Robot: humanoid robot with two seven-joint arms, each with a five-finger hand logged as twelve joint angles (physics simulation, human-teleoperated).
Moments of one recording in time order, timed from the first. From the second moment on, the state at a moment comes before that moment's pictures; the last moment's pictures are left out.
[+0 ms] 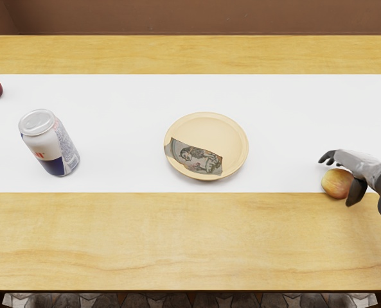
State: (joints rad) left arm -0.08 0.00 0.04 -0.15 -0.01 -0.06 0.19; right arm 0.77 -0.99 0.22 1.75 -1.32 -0.12 -0.61
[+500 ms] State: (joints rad) left arm -0.08 0.00 0.04 -0.15 -0.01 -0.06 0.19; right arm 0.76 -0.98 0.22 1.75 -1.32 -0.14 -0.61
